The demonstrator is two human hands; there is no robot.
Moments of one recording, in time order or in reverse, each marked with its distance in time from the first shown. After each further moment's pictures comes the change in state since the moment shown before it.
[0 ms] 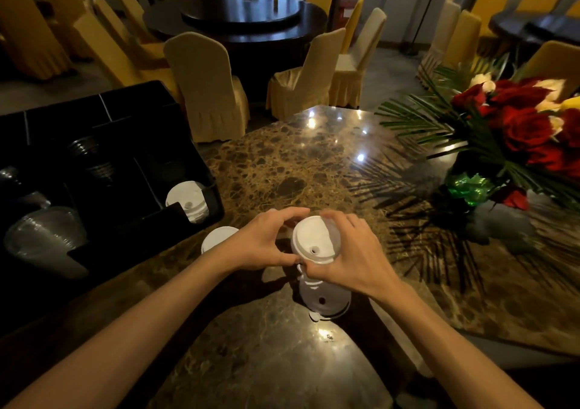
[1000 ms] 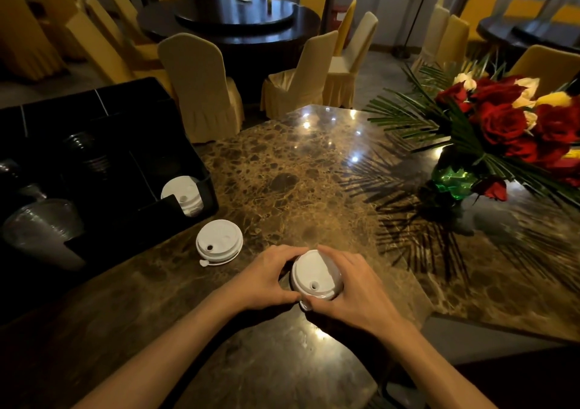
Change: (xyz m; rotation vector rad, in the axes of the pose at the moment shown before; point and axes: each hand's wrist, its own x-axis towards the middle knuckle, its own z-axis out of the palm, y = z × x) left_hand -0.039 -0.006 0.072 0.015 0.019 0.005; right_hand -0.068 0.010 0.013 -0.006 -0.088 0.047
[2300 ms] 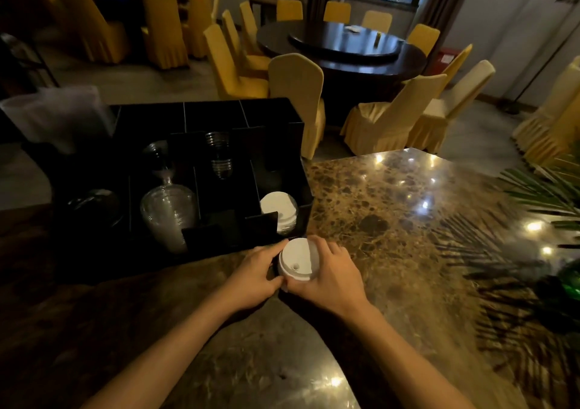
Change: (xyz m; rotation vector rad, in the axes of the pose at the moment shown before) left_hand -0.073 -0.082 -0.084 -0.057 0.358 -0.522; right_hand 0.133 -0.115 0.091 -0.041 -0.131 -0.175
